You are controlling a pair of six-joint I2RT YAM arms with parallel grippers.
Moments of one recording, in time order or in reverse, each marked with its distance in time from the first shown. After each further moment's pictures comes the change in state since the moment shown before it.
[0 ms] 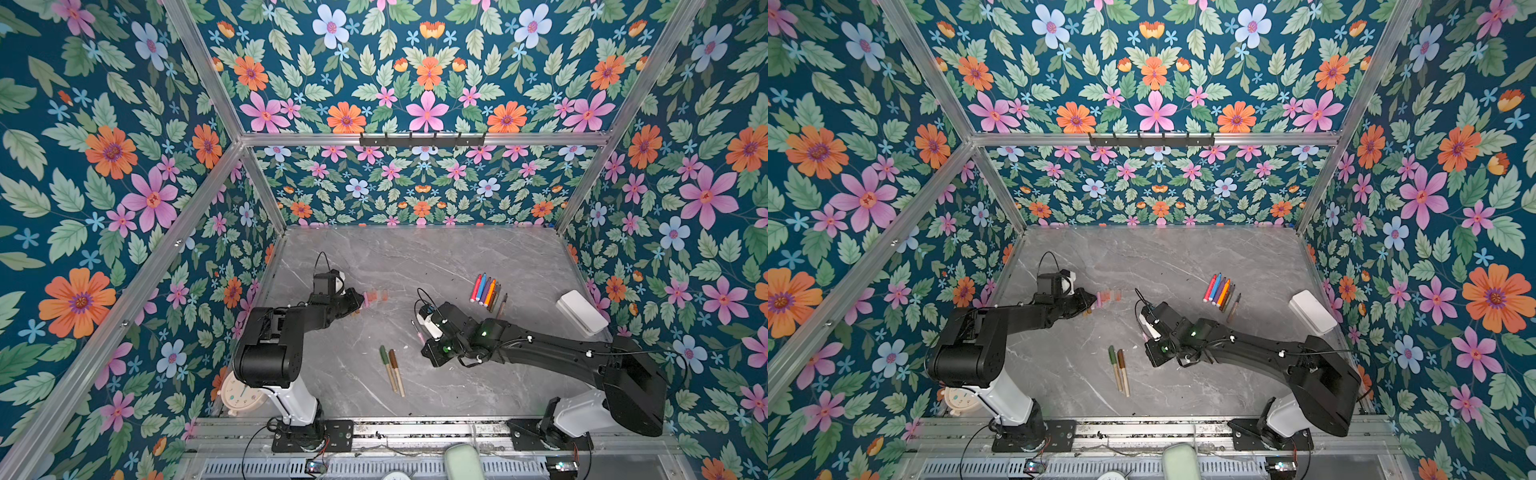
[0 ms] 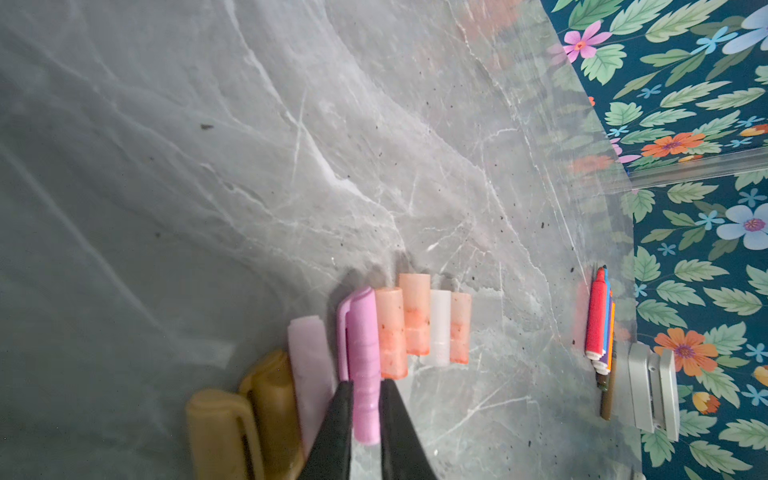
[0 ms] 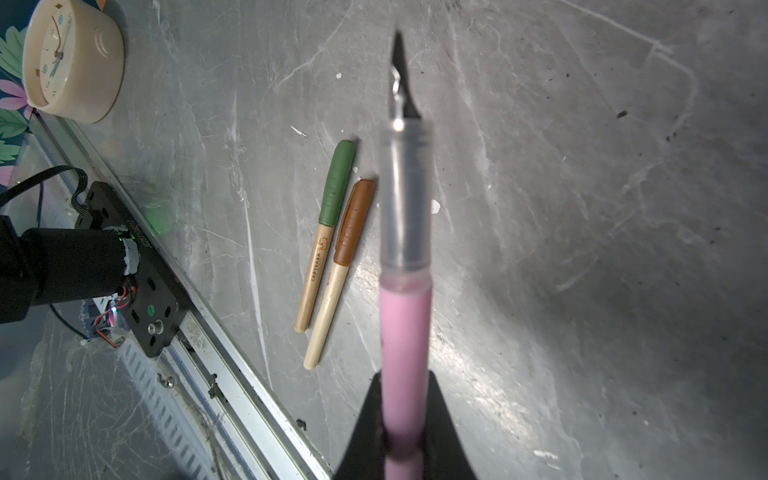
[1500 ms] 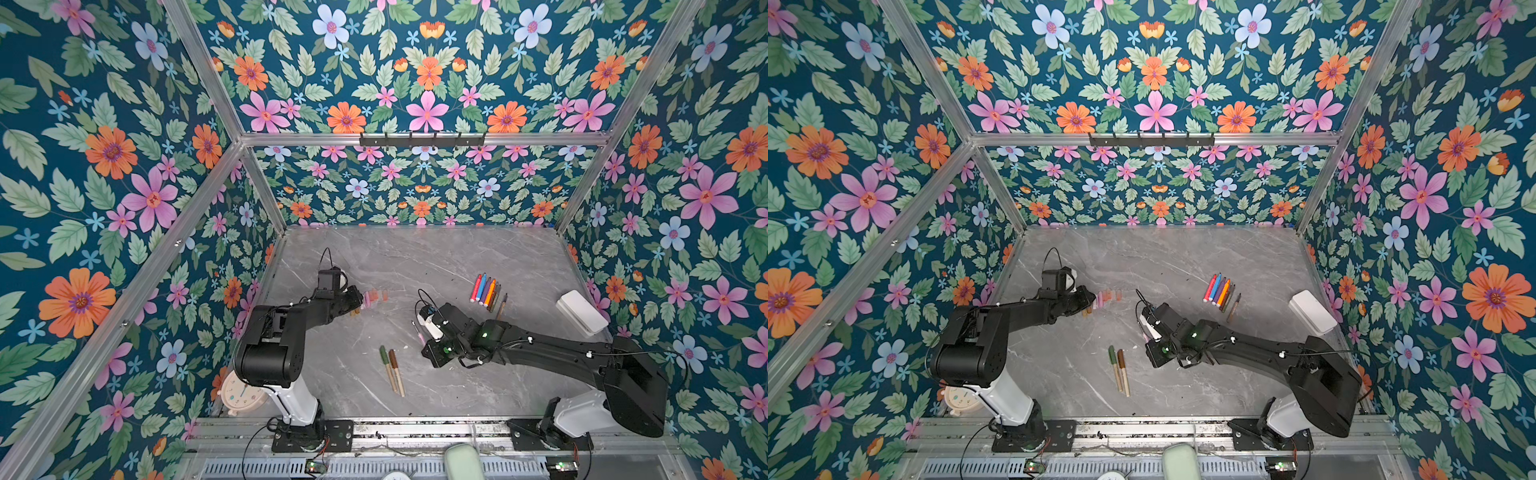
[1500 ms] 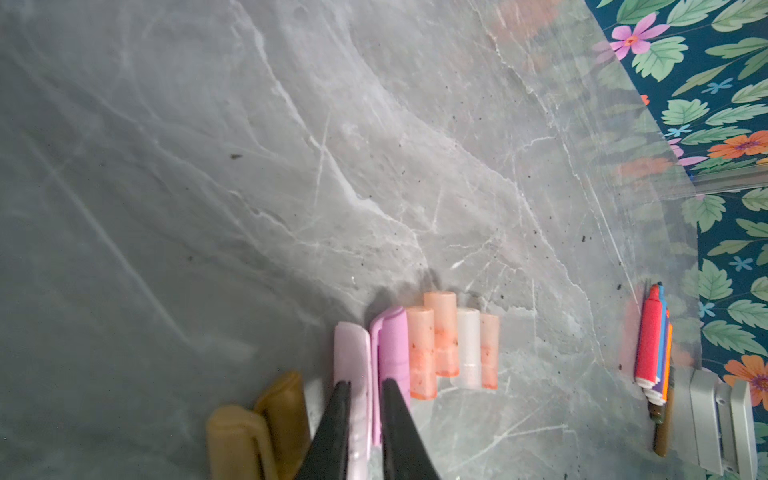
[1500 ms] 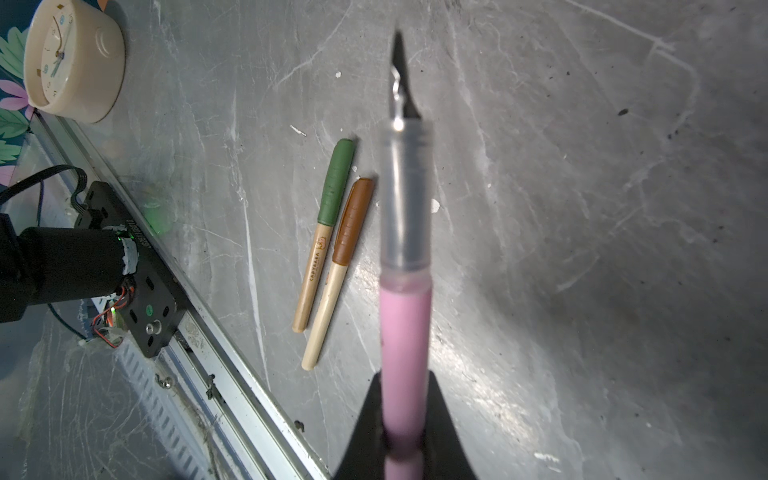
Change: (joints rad) left arm -0.038 0.008 0.063 -0.092 -0.118 0.027; right arm 0.000 -0.006 -0.017 0.019 0.000 0.001
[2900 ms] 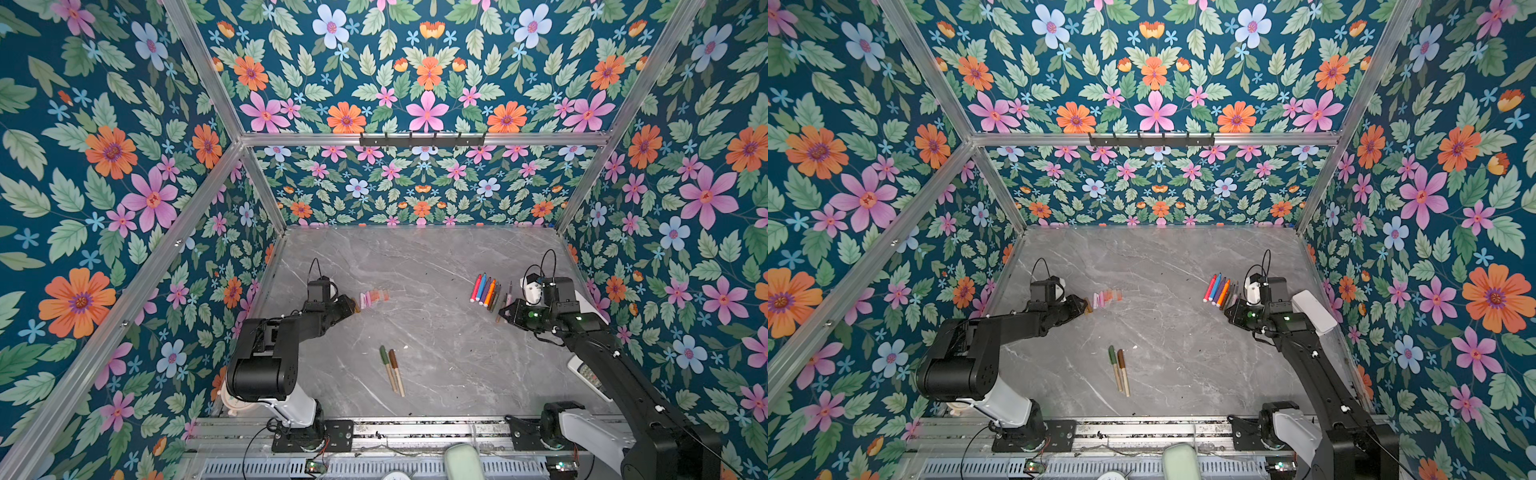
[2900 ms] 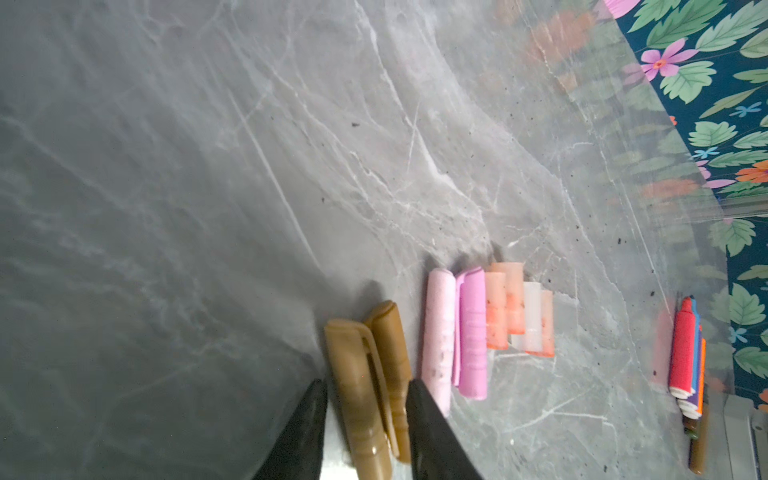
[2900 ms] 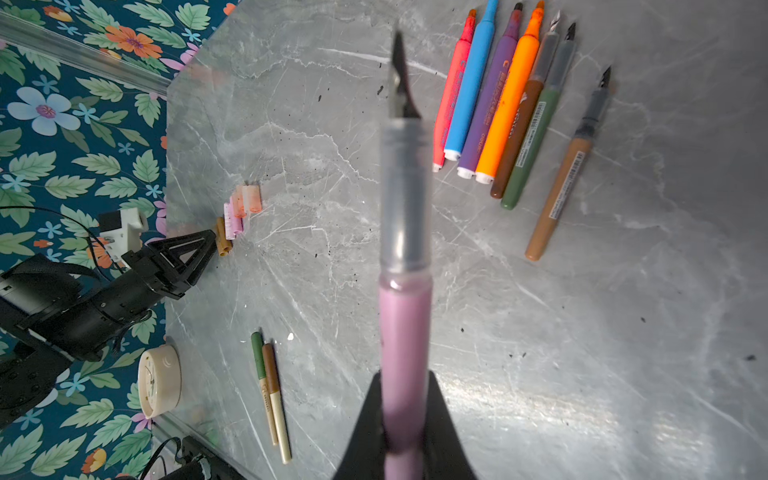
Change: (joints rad) left arm 0.071 -0.091 -0.149 0.062 -0.026 0.018; right arm -0.874 -0.408 -0.139 -0.196 -0.272 0.025
